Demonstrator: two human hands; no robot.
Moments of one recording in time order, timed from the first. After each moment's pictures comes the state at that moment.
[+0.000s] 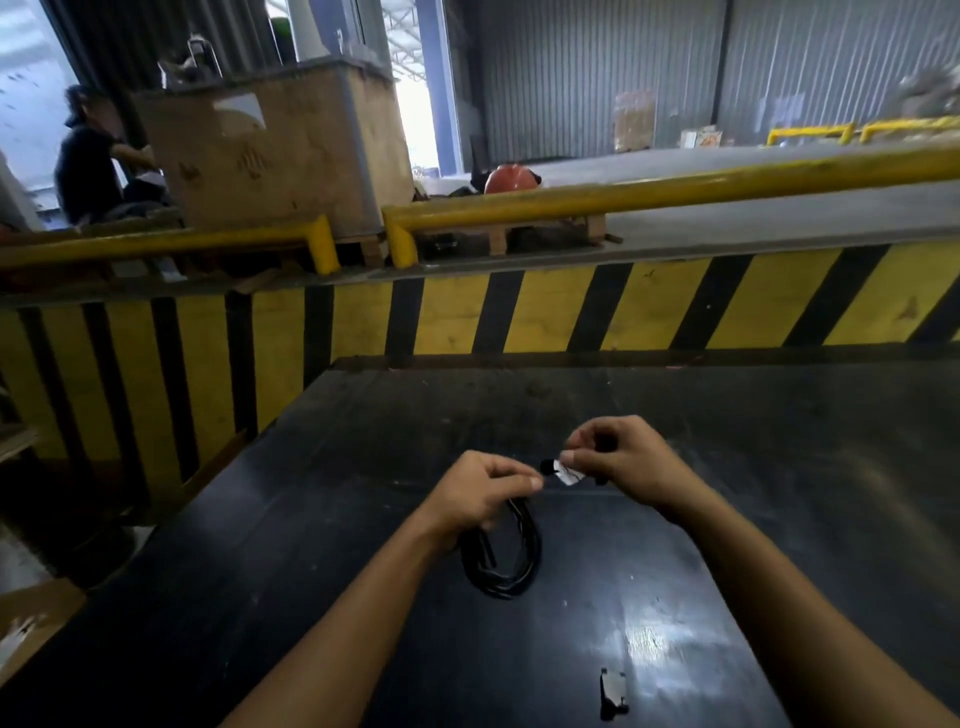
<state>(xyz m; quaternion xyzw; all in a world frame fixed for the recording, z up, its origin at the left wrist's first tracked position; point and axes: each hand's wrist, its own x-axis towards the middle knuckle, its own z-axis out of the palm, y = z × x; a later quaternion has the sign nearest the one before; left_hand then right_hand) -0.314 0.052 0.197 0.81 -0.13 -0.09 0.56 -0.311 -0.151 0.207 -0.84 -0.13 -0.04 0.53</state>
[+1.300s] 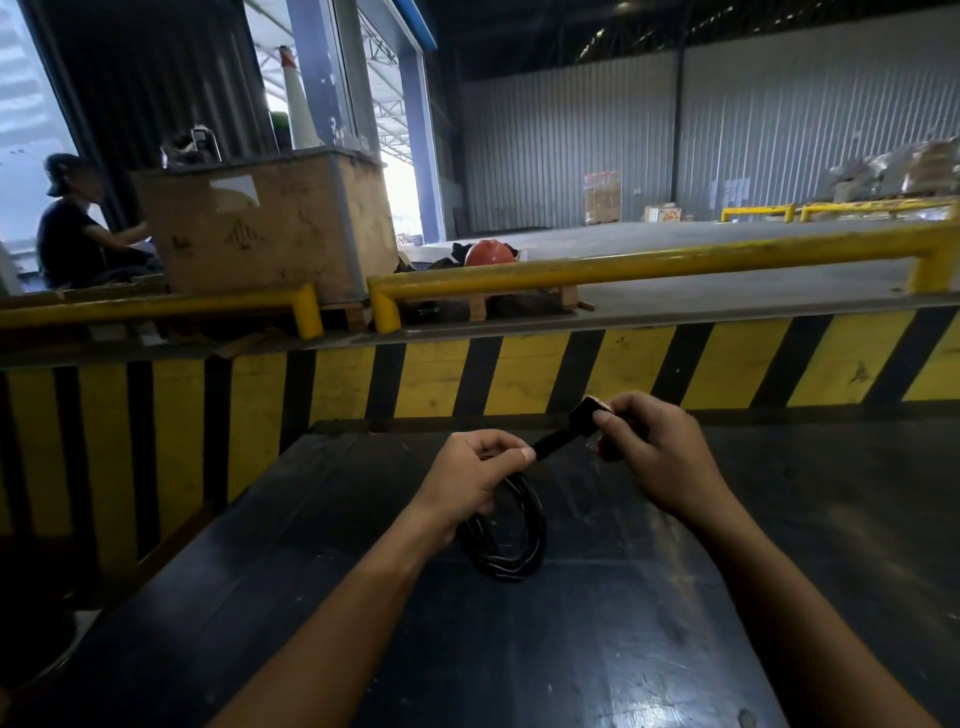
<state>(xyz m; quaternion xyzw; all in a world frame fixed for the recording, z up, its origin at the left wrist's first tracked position) -0.302 0.027 0.273 0.76 -0.20 0.01 0.62 -0.326 -0.178 0.278 -0.81 -0.15 -0.28 0.49</state>
